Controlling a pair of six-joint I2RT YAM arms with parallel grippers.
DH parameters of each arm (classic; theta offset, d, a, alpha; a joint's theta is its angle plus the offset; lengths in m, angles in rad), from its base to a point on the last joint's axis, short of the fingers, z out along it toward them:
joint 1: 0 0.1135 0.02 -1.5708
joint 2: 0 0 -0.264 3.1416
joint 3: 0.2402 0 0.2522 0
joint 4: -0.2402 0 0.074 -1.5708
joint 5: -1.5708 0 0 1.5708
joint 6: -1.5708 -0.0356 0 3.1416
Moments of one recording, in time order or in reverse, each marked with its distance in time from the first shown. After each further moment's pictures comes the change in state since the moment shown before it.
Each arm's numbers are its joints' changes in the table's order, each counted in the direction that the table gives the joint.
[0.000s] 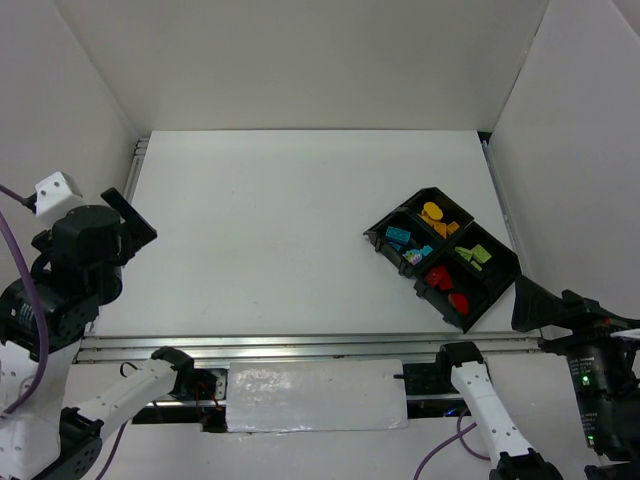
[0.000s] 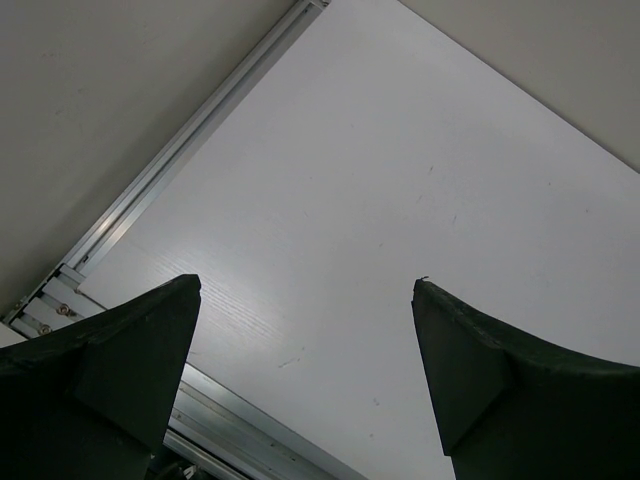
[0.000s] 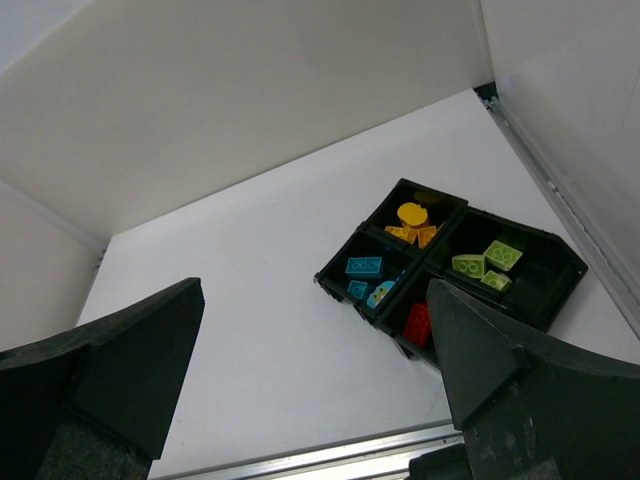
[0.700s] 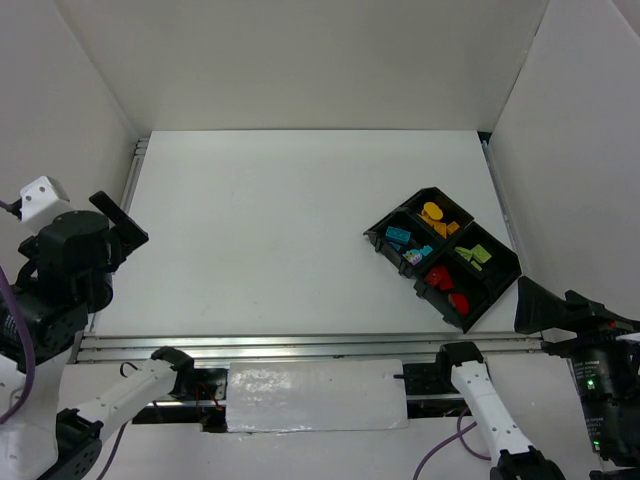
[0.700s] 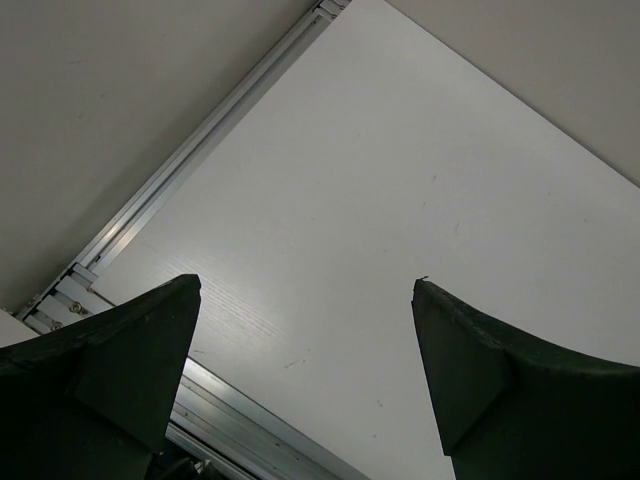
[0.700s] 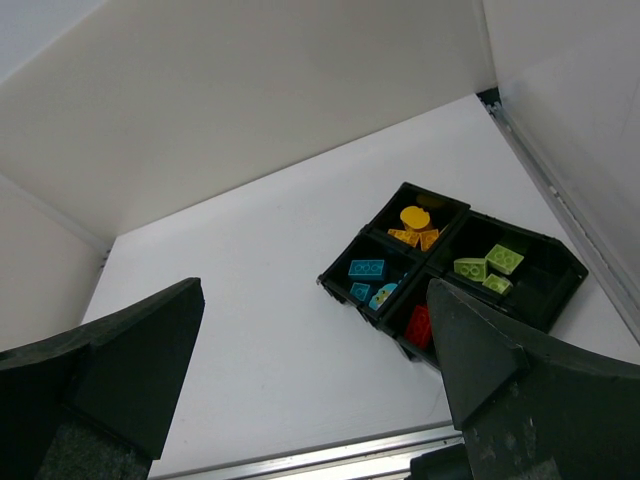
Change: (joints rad) left arm 0.000 -0.006 0.051 -0.044 0.019 0.005; right arm -0.002 0.031 0.054 -0.024 0.014 0.005
